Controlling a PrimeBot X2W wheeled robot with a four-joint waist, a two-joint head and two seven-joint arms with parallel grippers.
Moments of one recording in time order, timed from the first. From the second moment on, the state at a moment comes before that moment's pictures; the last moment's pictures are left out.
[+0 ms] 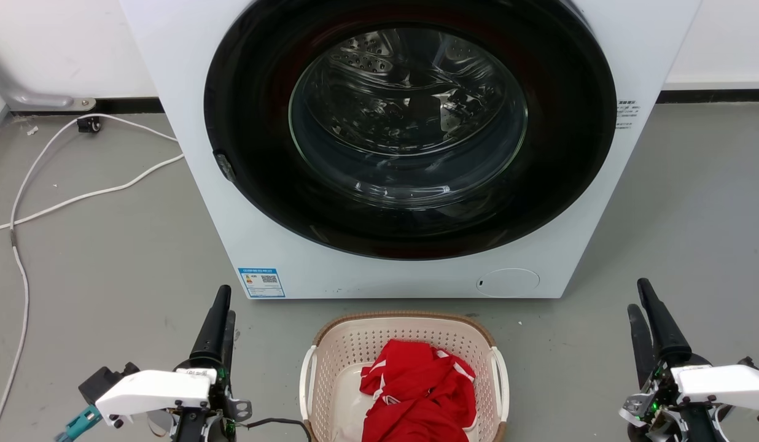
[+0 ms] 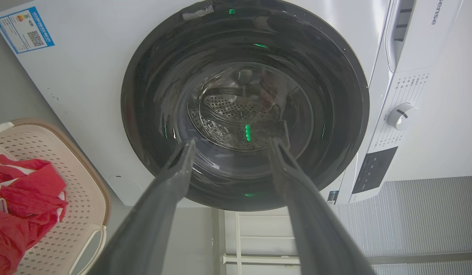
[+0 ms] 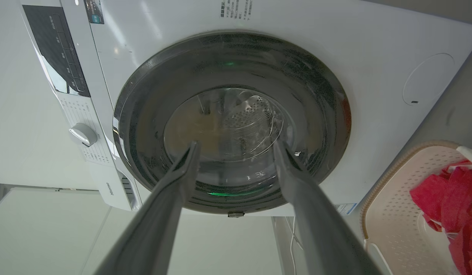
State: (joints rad) left arm -0.08 0.05 0.02 0.23 -1.52 -0.13 0.03; right arm -0.06 -0.06 -0.07 0.23 1.53 0.13 0.03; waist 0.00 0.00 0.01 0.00
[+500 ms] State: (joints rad) left arm -0.08 0.05 -0.02 0.16 -1.16 -0.13 -0.03; right arm -0.05 -0.06 -0.06 0.18 1.10 0.13 -0.03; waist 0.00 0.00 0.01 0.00
